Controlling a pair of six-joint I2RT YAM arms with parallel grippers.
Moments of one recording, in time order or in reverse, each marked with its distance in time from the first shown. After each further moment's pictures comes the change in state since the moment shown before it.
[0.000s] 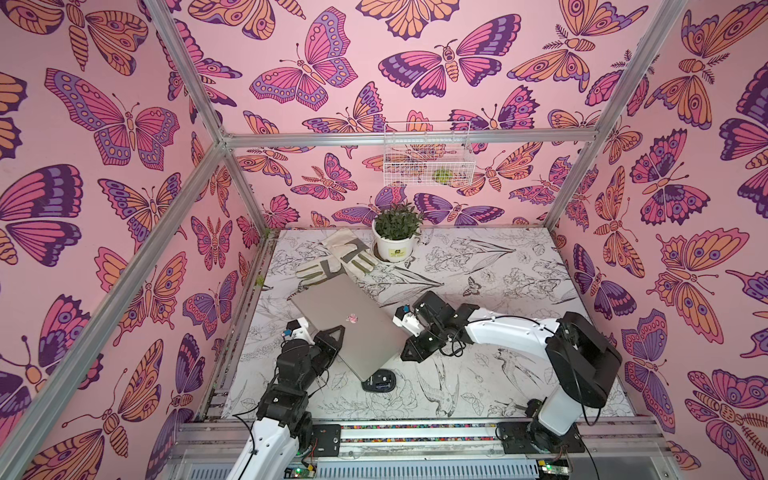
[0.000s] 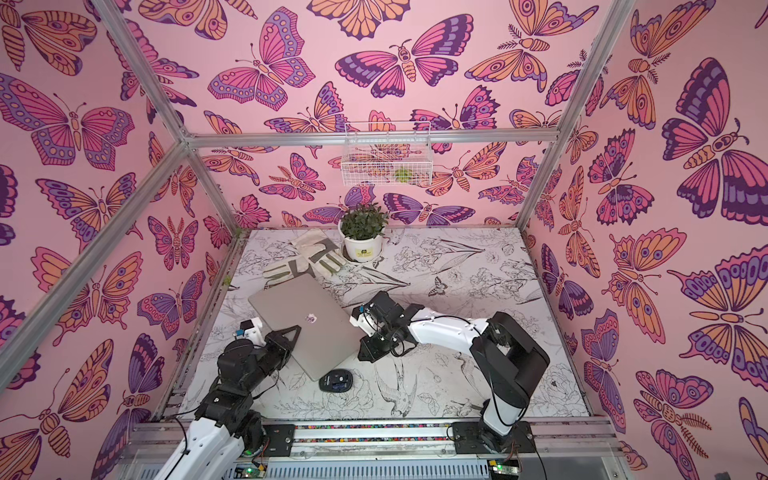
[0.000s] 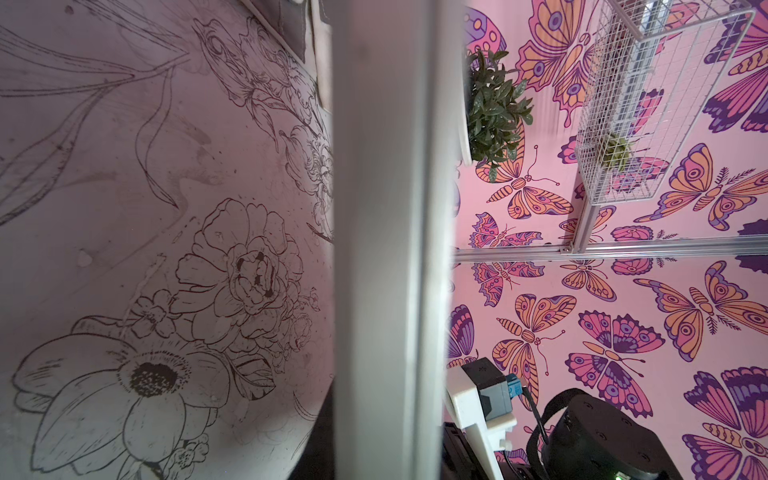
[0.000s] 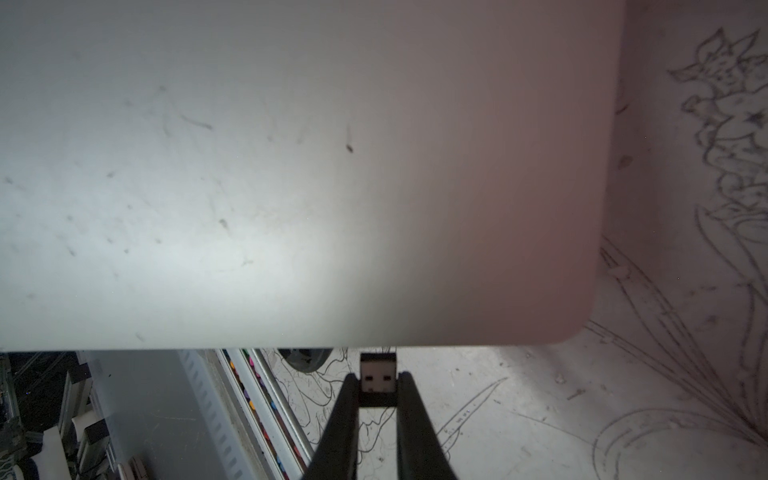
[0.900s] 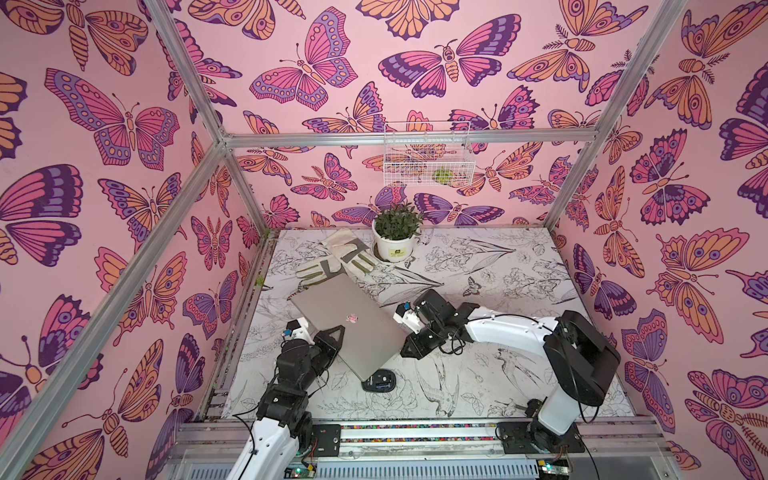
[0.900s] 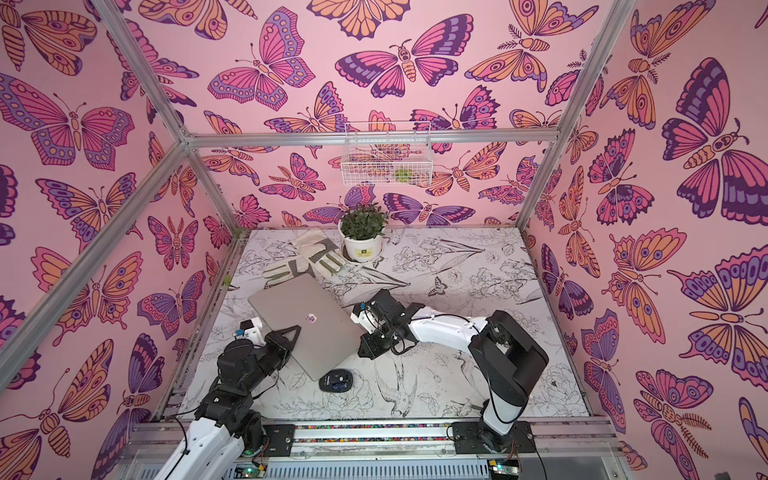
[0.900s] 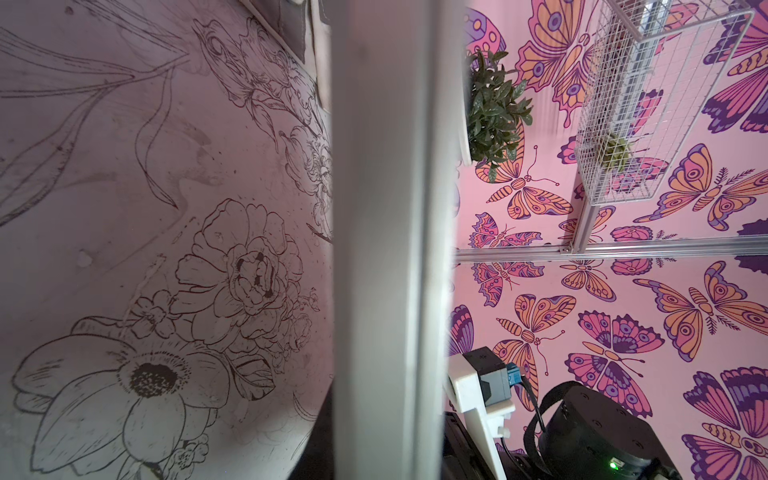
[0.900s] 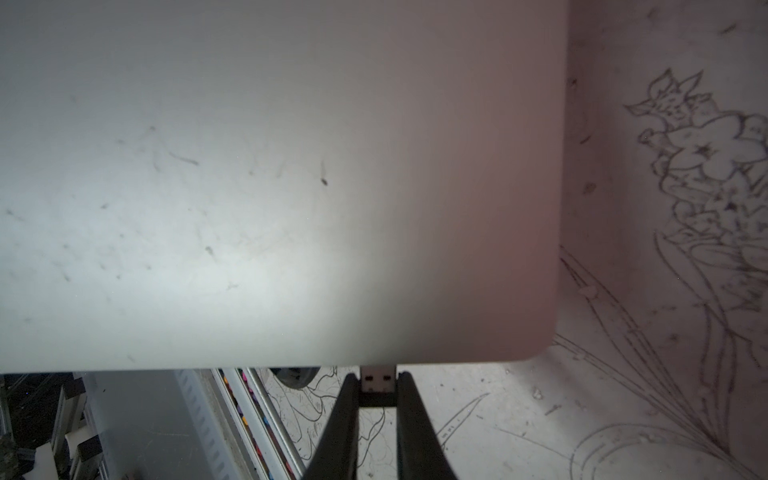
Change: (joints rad) left arm 0.000 0.000 0.000 0.000 0.002 0.000; right arm -0.023 0.011 0.000 0.033 0.003 0.000
